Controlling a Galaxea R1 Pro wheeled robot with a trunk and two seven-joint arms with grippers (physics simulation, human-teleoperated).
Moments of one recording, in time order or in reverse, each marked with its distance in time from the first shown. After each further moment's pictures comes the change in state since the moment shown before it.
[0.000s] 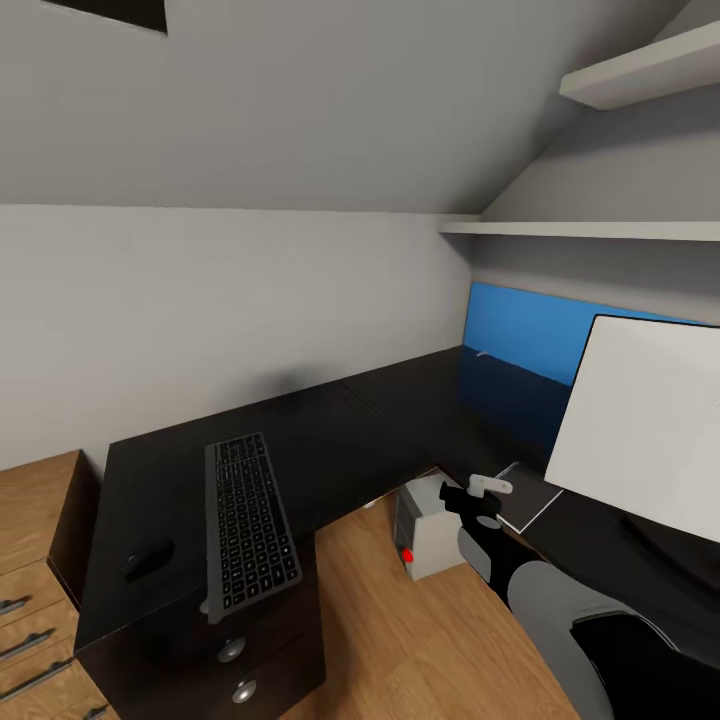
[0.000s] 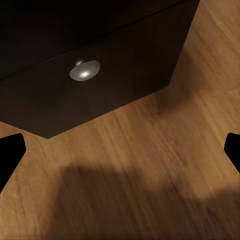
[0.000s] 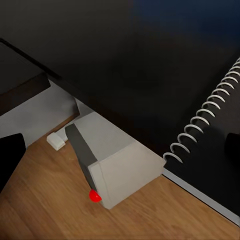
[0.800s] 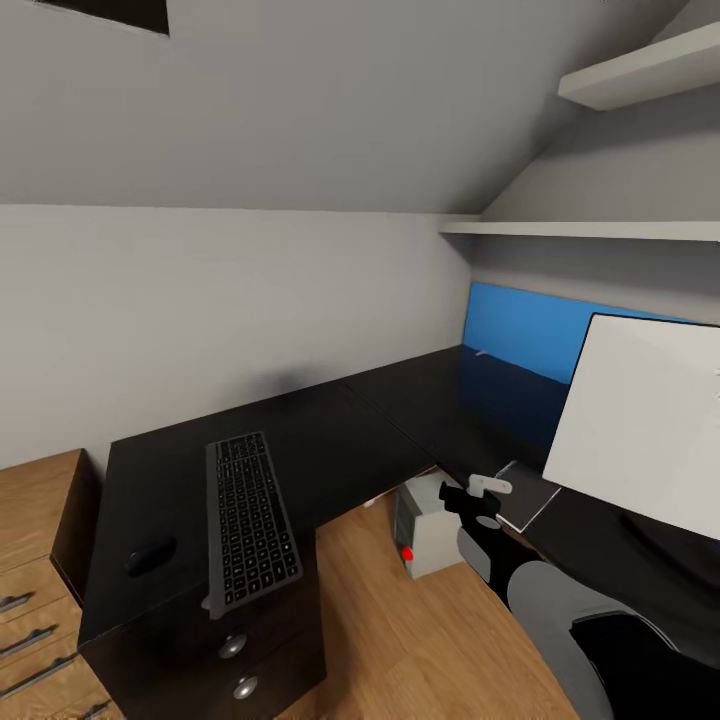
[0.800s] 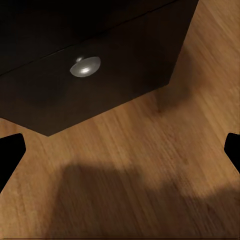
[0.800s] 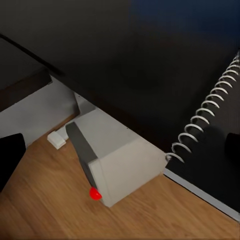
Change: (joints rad) left arm 0.000 0.000 0.000 0.000 0.001 0.000 -0.001; right arm 0.000 0.001 0.000 0.000 0.000 0.000 0.001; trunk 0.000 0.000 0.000
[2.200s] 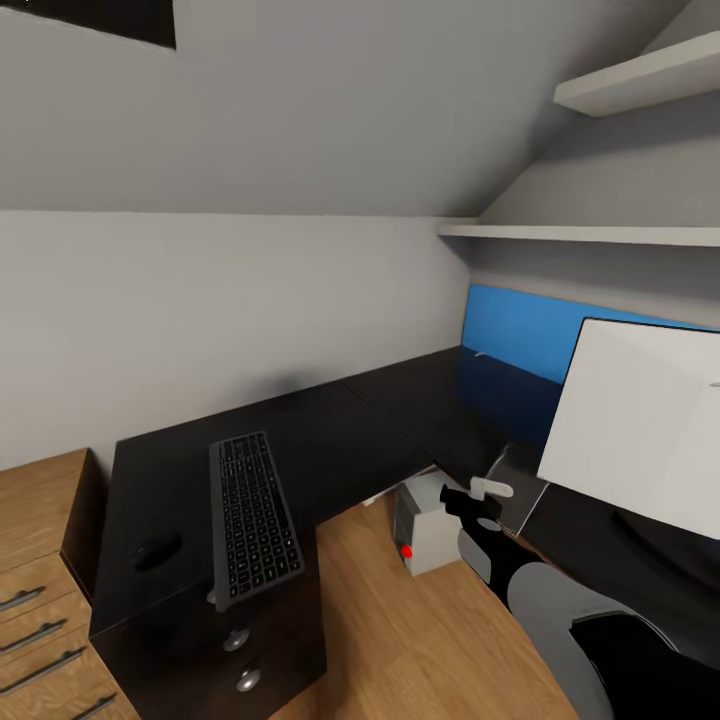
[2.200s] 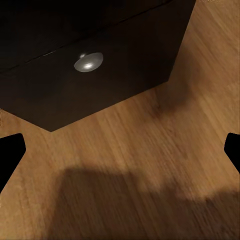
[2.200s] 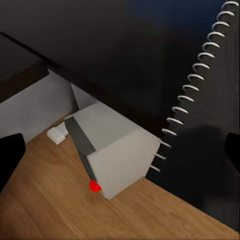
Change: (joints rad) left arm 0.000 0.000 0.000 0.000 -0.001 0.000 -0.001; right arm 0.001 0.000 -0.013 0.014 -0.010 -0.001 0.000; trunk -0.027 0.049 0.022
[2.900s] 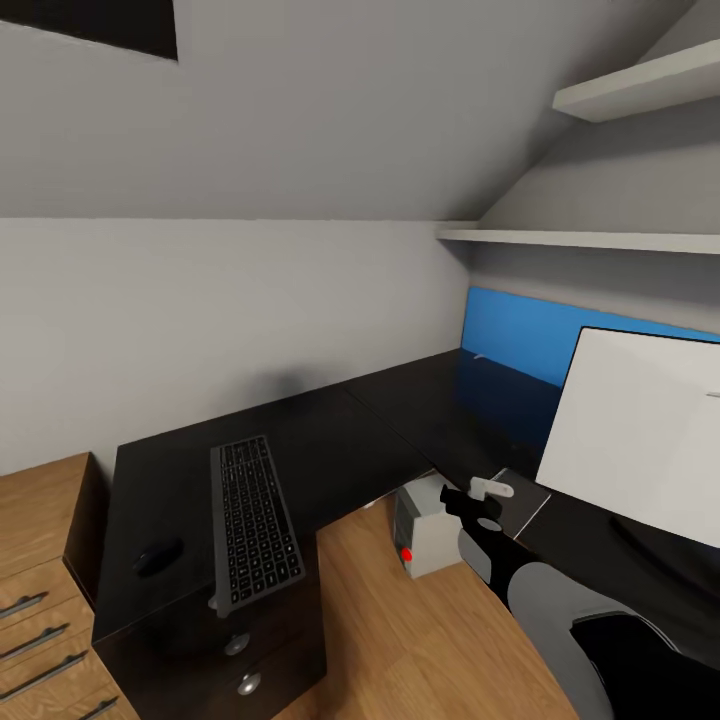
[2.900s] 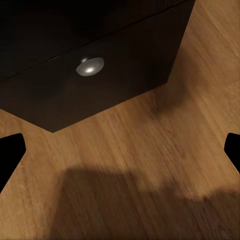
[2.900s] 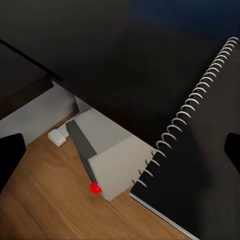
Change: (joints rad) left arm 0.000 -0.002 0.000 0.001 -0.001 0.001 0.000; right arm 0.000 0.000 0.000 0.000 0.000 0.000 0.000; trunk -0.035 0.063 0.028
